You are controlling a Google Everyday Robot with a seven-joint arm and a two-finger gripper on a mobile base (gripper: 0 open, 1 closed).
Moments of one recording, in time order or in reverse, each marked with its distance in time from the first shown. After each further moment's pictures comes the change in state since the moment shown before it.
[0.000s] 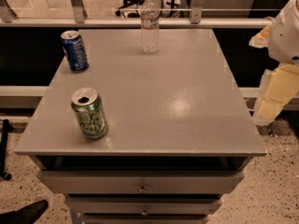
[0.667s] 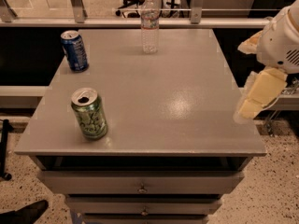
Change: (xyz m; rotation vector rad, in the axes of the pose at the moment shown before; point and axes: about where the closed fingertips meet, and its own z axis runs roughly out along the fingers) arm -0.019 -0.004 0.022 -0.029 -0.150 0.064
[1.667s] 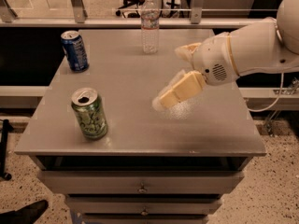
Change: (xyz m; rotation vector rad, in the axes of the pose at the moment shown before) arm -0.137 0.010 0.067 -0.114 -0.615 0.125
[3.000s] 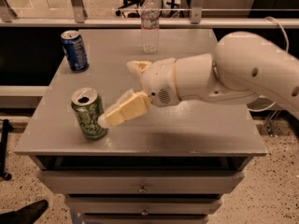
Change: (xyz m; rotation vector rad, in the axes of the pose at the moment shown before) arm -0.039 0.058 0.096 -0.120 -0.226 -0.011
